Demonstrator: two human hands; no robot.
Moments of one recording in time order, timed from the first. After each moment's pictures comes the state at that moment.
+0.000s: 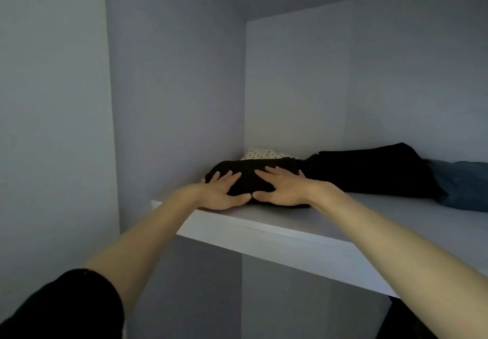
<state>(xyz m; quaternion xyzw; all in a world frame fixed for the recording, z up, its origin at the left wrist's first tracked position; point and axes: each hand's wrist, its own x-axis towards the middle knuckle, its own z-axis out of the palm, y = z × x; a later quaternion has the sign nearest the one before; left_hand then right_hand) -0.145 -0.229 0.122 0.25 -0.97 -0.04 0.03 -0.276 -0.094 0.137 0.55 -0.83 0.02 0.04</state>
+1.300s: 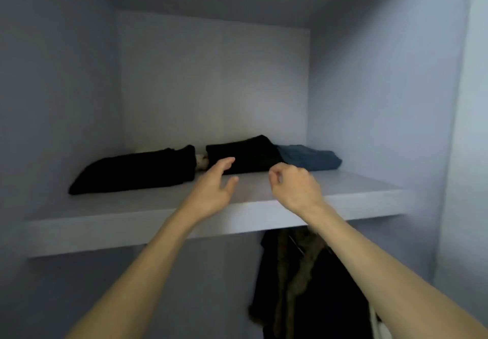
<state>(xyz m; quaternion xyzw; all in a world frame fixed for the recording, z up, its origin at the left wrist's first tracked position) -0.159 -0.110 0.106 -0.12 -0.88 -0.33 0.32 -0.204 0.063 0.110 0.20 -0.90 0.25 0.30</state>
